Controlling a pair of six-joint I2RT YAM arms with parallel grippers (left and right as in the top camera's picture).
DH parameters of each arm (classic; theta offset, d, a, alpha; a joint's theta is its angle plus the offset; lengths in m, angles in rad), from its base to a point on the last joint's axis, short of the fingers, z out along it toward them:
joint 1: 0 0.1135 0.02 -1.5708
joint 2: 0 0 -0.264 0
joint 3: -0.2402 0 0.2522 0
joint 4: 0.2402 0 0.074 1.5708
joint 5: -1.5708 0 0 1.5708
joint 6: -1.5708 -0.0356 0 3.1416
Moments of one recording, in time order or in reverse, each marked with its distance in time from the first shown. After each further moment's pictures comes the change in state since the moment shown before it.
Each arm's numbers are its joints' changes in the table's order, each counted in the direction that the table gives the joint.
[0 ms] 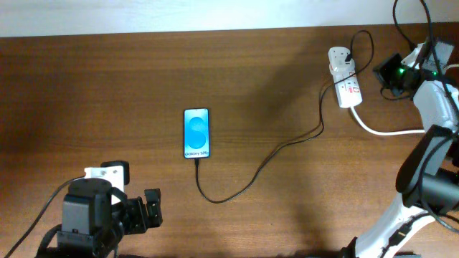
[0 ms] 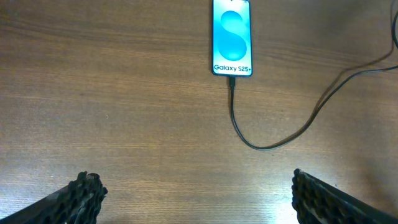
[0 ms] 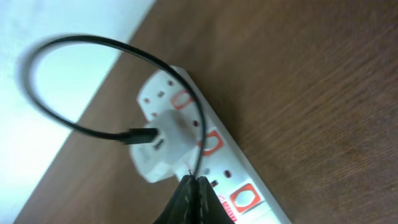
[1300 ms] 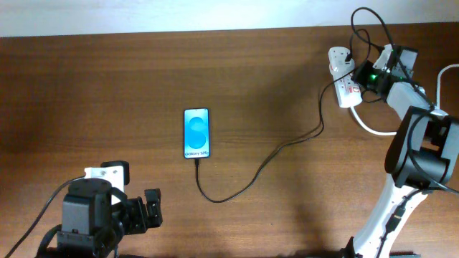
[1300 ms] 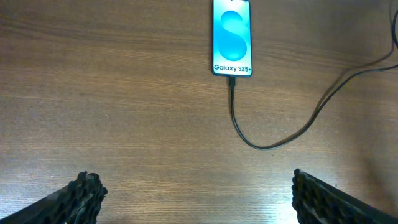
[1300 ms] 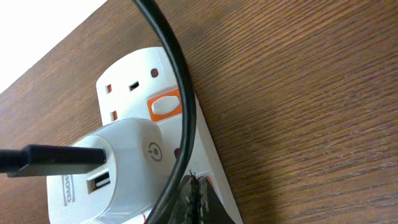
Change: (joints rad) left arm 0.000 0.000 0.000 0.000 0.000 0.000; right arm 0.084 0.193 0.000 -0.231 -0.058 0.245
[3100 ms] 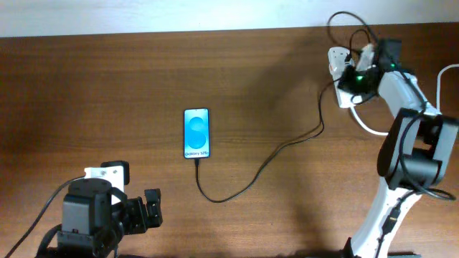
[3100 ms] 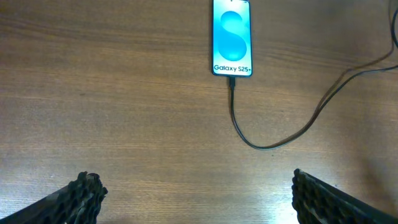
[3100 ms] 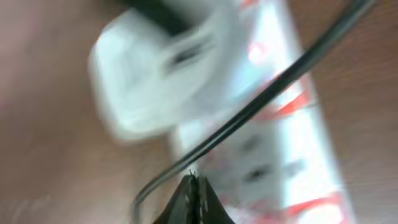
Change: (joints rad) left arm 0.000 0.000 0.000 0.000 0.000 0.000; right arm 0.091 -0.033 -0.081 0.406 -0.045 0.137
